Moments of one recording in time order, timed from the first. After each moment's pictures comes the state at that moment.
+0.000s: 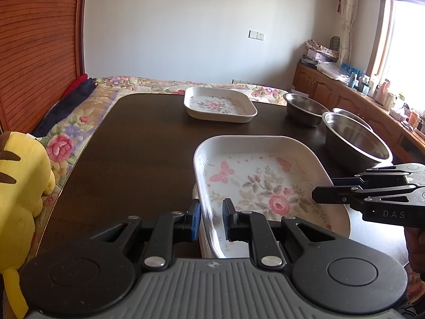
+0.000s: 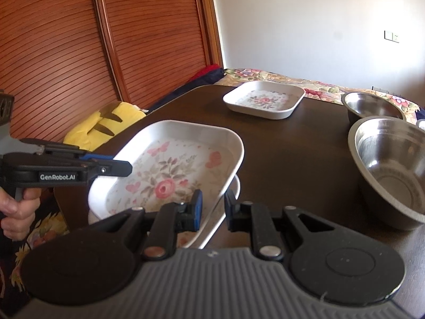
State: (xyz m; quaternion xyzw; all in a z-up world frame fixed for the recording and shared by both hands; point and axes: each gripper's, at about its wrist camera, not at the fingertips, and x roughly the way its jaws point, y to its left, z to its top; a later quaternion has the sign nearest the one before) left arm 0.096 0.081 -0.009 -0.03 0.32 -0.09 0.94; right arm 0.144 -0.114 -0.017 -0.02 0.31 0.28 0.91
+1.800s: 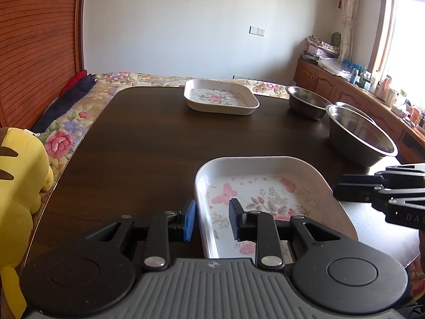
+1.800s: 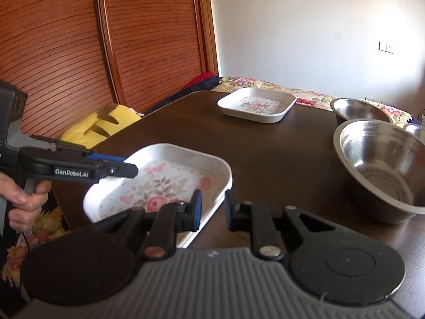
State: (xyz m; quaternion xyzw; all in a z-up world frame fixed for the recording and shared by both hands) left arm 0.101 0.081 -0.019 -0.03 0.33 -0.09 0.94; right arm 0.129 -0.122 -0.012 -0.03 0.28 0.27 0.92
